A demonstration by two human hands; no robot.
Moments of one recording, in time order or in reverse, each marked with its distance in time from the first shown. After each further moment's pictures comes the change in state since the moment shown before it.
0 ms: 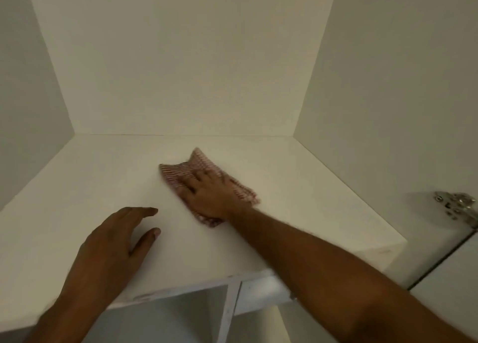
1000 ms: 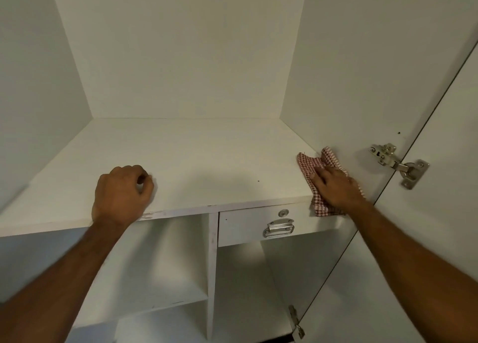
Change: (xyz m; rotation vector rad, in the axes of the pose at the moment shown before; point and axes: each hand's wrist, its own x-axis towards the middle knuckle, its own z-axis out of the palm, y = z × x) left_hand -0.015 0.014 0.001 0.226 0.276 0.066; right_hand -0.251 0.218 -0.042 0.009 0.200 0.657
